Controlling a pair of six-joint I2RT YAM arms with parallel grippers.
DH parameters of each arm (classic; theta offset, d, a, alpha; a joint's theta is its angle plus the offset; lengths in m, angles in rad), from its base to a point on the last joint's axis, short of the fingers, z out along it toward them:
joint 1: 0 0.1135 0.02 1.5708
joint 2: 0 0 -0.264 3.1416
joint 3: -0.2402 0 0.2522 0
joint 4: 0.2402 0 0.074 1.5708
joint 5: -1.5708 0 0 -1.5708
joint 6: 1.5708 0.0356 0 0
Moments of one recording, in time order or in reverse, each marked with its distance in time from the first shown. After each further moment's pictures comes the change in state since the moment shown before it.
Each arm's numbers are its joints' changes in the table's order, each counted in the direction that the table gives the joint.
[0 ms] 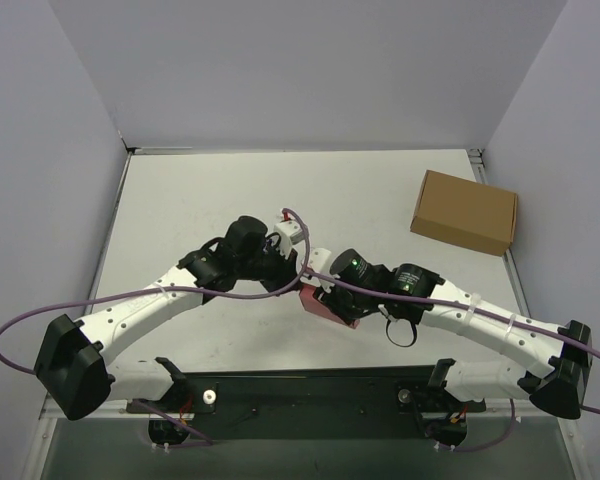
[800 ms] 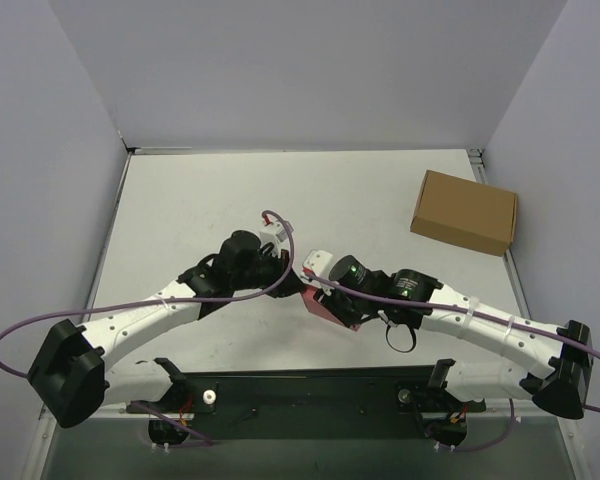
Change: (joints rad) left arm -0.008 0.045 0.172 -0.251 0.077 -0.383; right arm 0.026 0.011 0.038 -0.027 -0.065 0.042
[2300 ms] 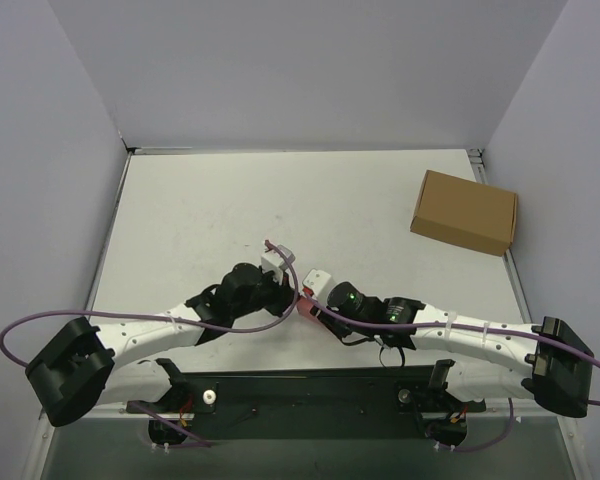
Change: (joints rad) left arm -0.104 0.019 0.282 -0.354 0.243 0.206; right arm 0.044 0.008 0.346 -0.446 -0.065 0.029
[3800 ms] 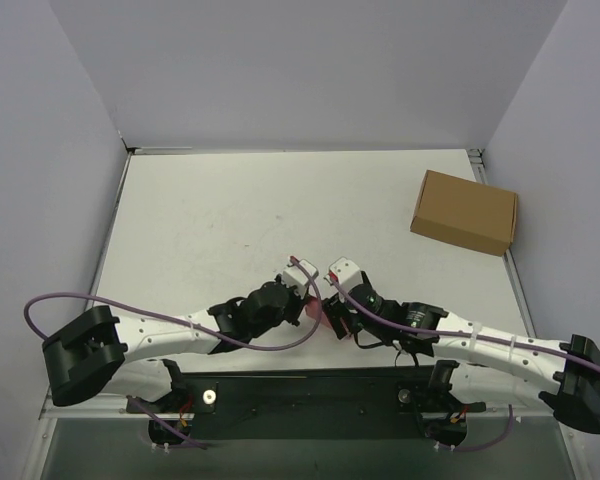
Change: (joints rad) left arm -0.240 -0.090 -0.047 -0.040 0.376 0.087; right arm -0.009 0.148 0.055 0.025 -0.124 0.220
